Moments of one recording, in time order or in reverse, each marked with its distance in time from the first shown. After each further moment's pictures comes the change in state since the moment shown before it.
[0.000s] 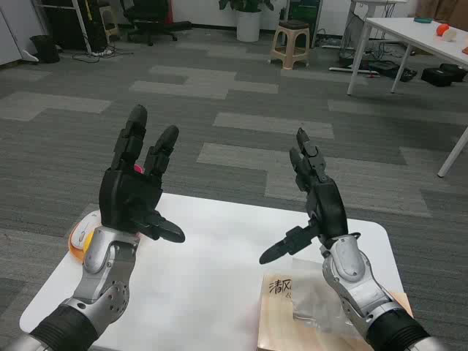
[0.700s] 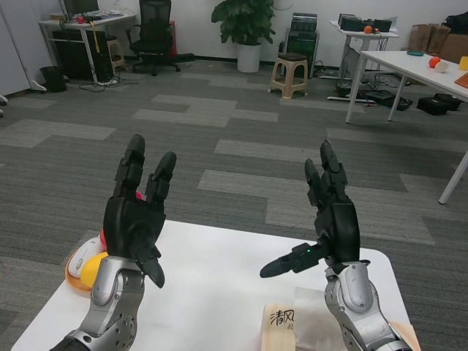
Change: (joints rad) left arm -0.015 -0.025 -0.059 0.005 -0.010 -0.059 0.140; right arm 0.054 0.050 -0.106 -0.122 -0.002 -0.022 -0.042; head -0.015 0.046
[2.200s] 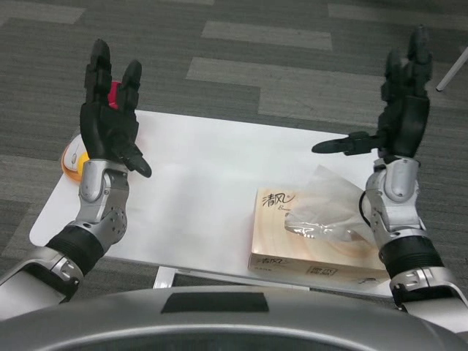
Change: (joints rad) left arm -0.008 0.022 0.011 0.215 -0.028 -0.008 0.001; right arm 0.094 -0.039 -0.327 0.049 0.003 0.001 0.024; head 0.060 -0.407
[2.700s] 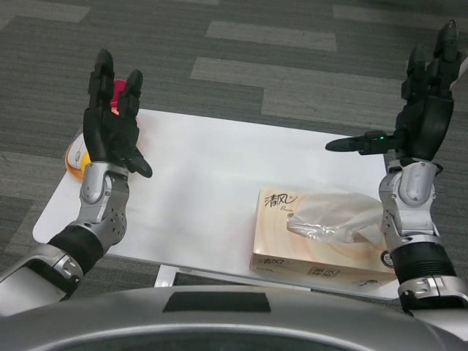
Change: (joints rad) left arm -0.011 0.011 -0.034 0.058 -0.044 -0.001 0.000; right arm 0.028 -0.013 -0.043 -0.058 0.000 0.001 -0.002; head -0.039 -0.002
